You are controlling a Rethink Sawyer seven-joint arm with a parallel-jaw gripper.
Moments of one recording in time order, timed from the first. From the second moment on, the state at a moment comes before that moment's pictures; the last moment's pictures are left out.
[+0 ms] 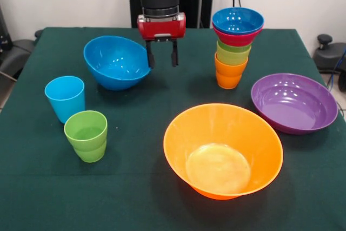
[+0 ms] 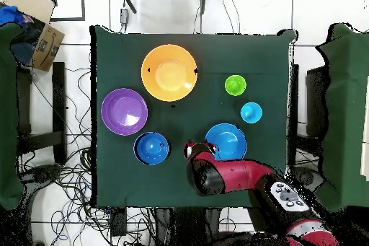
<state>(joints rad) -0.57 -0.57 0.17 2.00 -0.57 -0.07 1.84</state>
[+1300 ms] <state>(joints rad) -0.69 -0.70 0.14 2.01 -0.58 -0.07 1.84</state>
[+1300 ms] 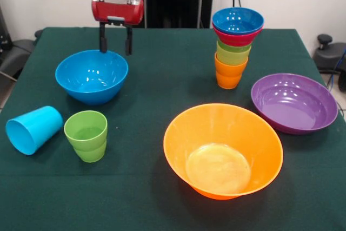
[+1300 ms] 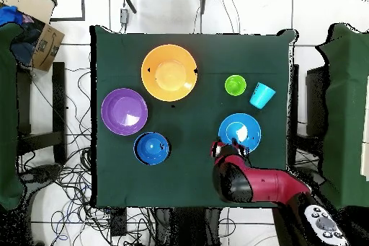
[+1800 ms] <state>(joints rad) -0.67 -0.71 0.15 2.00 -0.58 -0.07 1.84</state>
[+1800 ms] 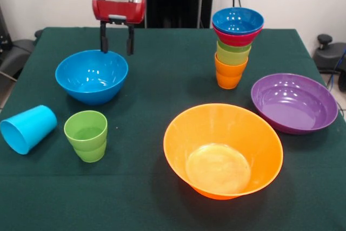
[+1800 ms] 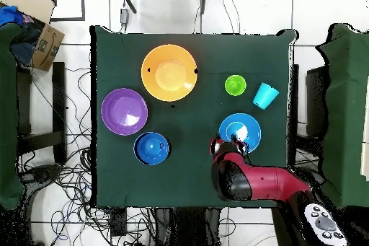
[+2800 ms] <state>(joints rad) -0.50 -0.61 0.03 1.94 -0.58 -0.09 1.84</state>
